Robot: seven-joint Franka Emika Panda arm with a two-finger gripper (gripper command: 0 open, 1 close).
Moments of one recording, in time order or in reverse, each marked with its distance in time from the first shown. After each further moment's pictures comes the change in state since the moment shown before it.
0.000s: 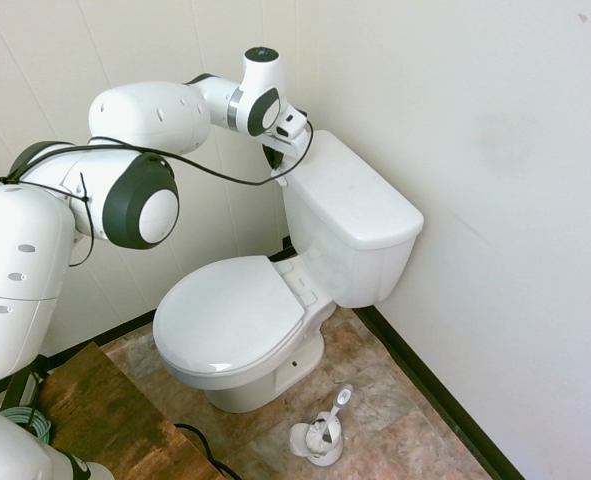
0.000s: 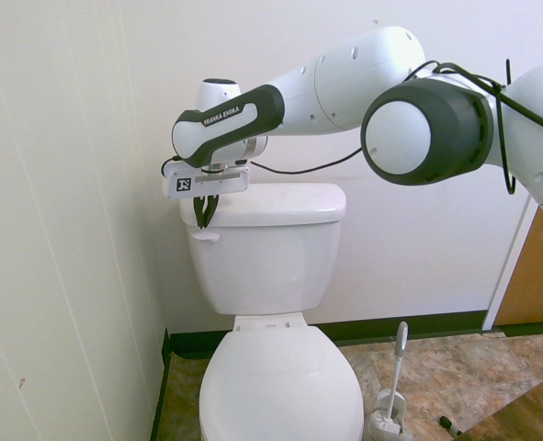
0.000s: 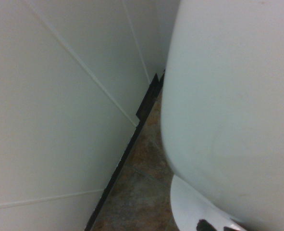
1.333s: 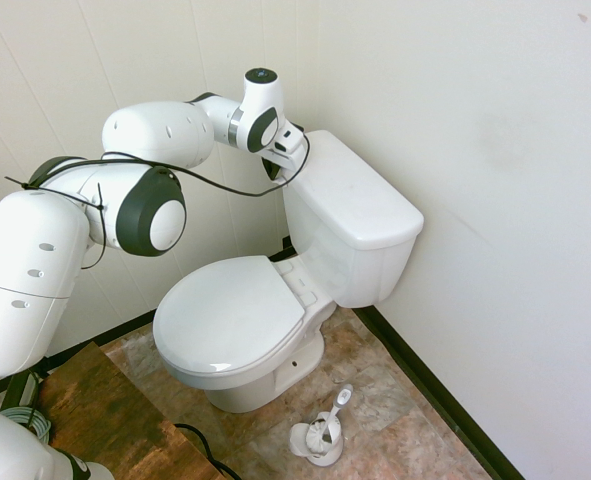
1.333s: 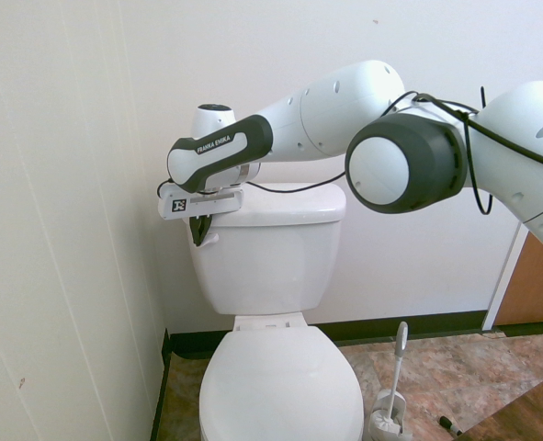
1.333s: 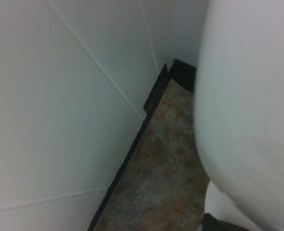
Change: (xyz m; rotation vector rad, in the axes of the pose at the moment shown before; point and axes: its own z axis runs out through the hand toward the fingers) arm -0.008 -0.003 0.047 0.004 -0.007 -0.001
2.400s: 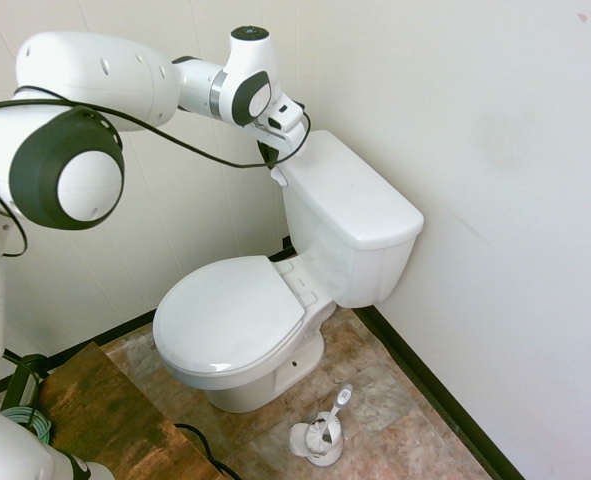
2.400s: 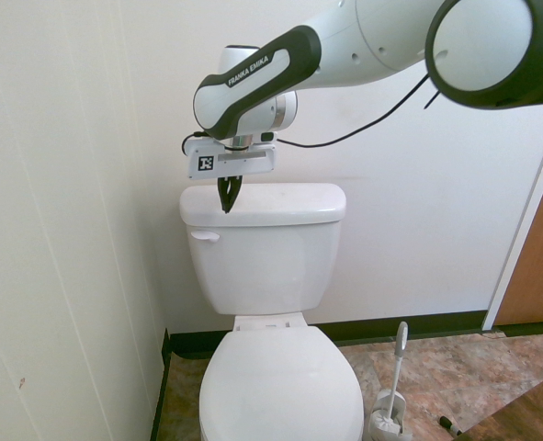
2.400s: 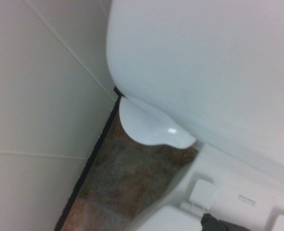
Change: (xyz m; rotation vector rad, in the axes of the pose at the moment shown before) arm -0.013 0.071 -0.126 -0.075 0.011 0.060
